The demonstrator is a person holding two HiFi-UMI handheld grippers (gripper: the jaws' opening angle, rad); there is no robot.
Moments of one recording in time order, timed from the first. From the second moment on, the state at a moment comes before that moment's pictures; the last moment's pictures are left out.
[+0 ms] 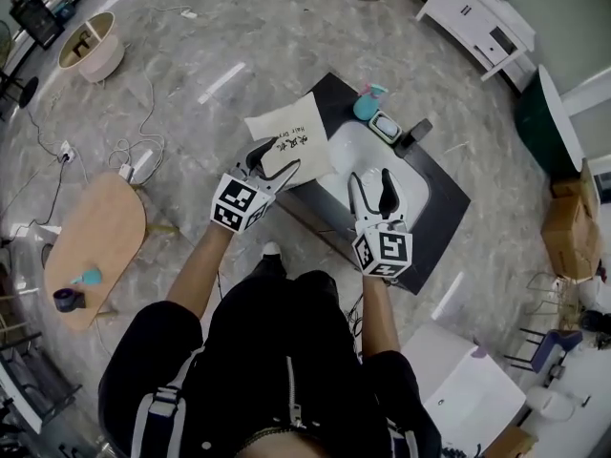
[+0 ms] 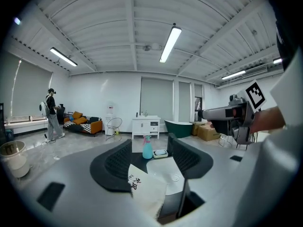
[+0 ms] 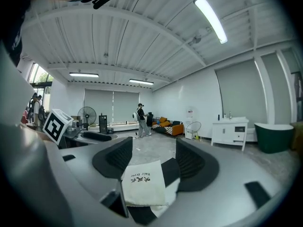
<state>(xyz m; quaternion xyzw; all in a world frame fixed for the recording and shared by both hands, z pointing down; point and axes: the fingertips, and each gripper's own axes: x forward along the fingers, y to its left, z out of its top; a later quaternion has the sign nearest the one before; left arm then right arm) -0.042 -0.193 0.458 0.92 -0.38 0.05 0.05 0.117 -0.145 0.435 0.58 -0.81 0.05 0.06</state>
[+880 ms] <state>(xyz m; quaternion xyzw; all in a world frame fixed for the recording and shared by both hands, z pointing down) 0.005 -0.209 0.592 0.94 -0.25 0.24 0.06 0.144 -0.180 0.476 0.60 -0.79 0.10 0.06</state>
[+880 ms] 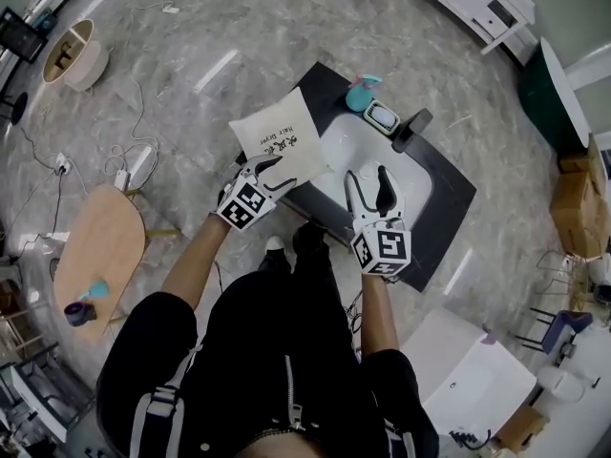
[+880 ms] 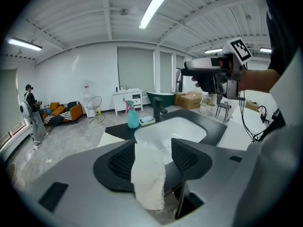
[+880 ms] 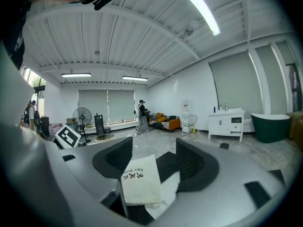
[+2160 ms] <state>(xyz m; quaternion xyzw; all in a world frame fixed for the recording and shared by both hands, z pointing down) 0.016 -0.206 0.746 0.87 -0.22 0.43 0.04 0.180 -0.159 0.510 0.61 -0.77 0.13 0.09</state>
